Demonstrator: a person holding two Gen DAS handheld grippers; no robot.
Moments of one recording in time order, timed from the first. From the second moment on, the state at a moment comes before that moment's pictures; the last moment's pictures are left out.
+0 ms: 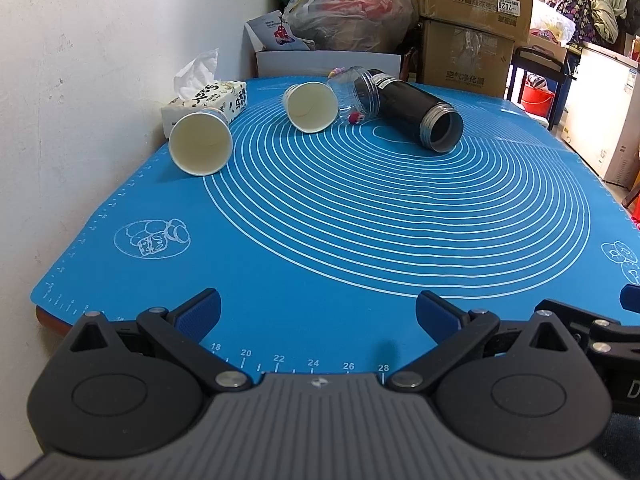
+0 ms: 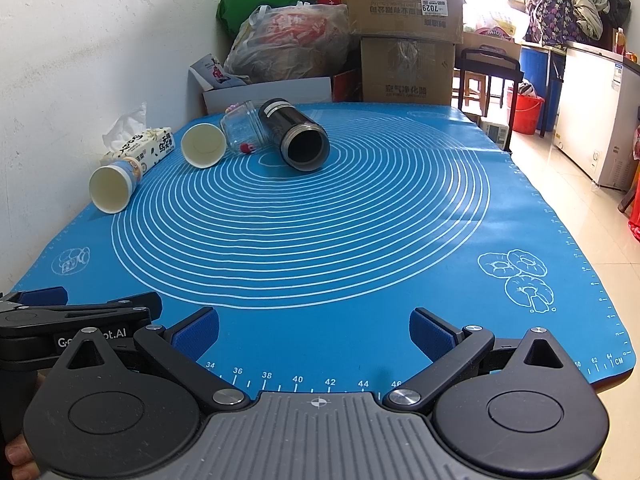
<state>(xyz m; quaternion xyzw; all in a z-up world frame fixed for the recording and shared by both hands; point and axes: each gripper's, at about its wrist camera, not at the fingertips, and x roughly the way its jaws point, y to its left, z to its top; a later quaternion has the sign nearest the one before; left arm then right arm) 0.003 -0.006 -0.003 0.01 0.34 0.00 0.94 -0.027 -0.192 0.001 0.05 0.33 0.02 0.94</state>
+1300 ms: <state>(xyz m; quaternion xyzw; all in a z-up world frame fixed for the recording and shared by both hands) 0.290 0.022 0.040 -0.05 0.36 0.13 0.92 0.136 -0.243 0.032 0.07 0.36 0.04 0.93</state>
